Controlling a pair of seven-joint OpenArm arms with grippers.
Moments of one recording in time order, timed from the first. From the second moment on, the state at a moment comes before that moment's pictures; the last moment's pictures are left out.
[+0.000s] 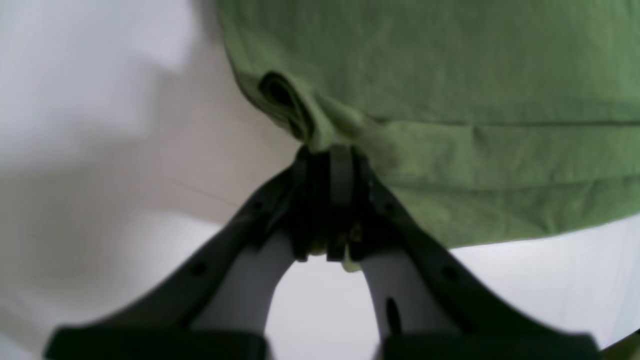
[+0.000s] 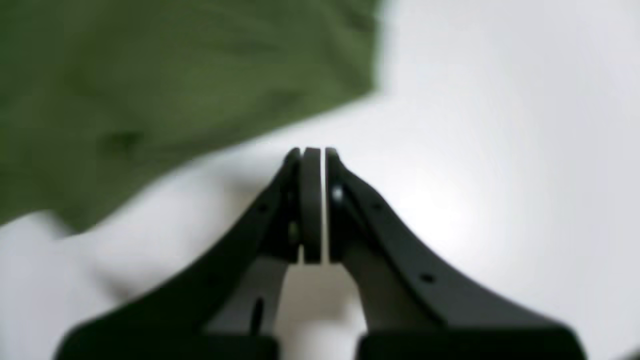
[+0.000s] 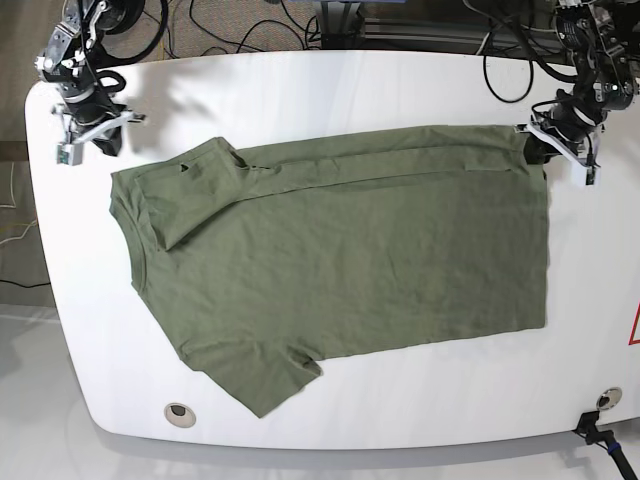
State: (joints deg) left arm 19.4 -16.0 -30.1 96.3 -36.9 -23.8 53.6; right arm -21.2 10.6 38.4 95.6 27.8 27.5 -43.1
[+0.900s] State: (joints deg) left arm 19.8 -15.7 -31.4 96.3 -36.9 -24.0 53.7; right arm -16.6 11.0 43.9 89.0 44.0 27.2 -43.4
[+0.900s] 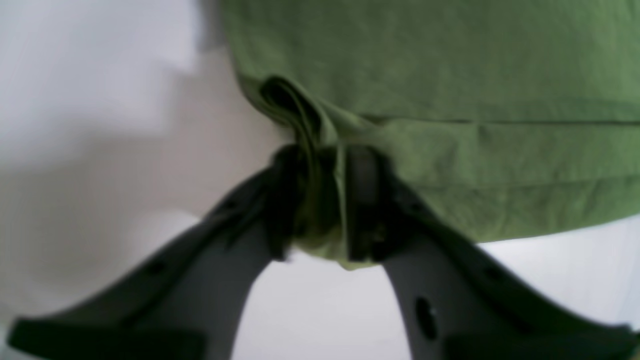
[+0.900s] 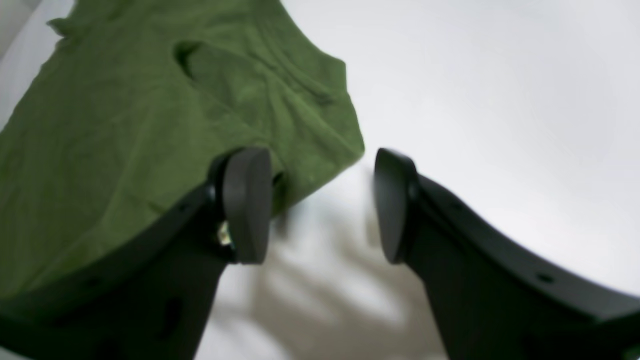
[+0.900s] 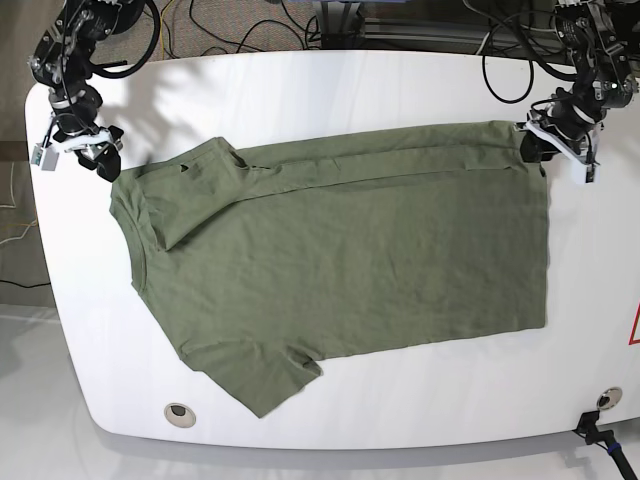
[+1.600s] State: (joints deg) left arm 19.8 -15.7 -34.3 96.3 -36.9 -24.0 53.6; right arm -8.5 12.9 43.8 72.1 44.3 31.2 -42.2
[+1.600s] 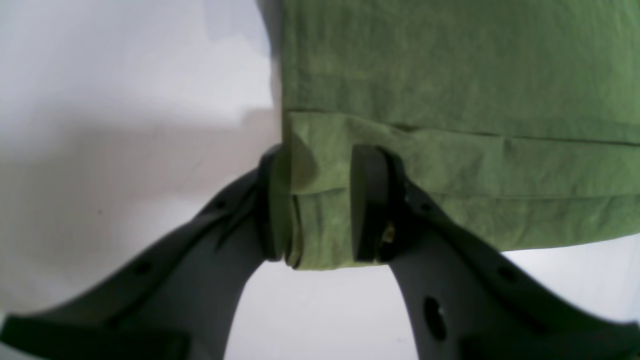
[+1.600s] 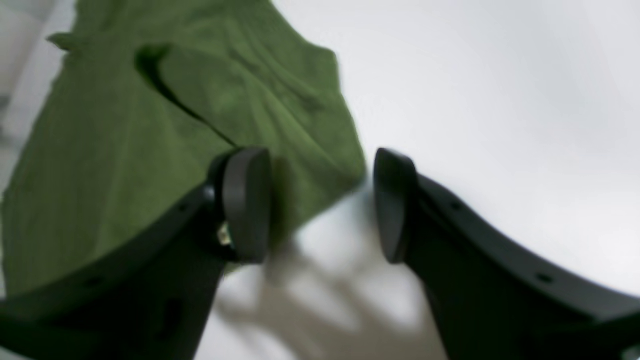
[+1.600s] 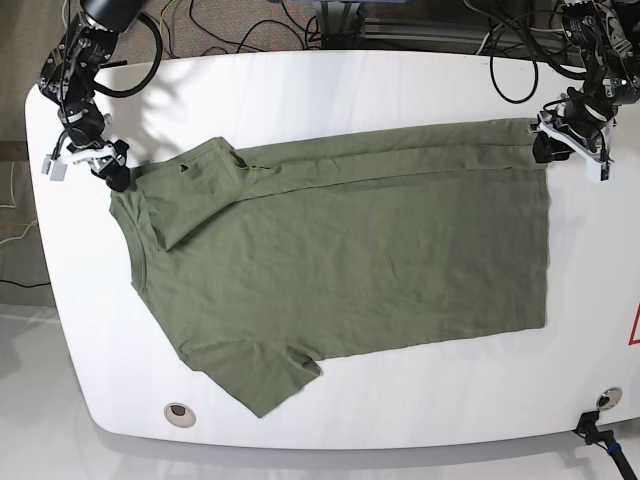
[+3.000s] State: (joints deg) left arm 21.7 -13.0 -39.4 87.4 -39.1 -32.2 50.1; right arm -7.3 12.8 40.4 70.3 44.3 31.2 -42.6
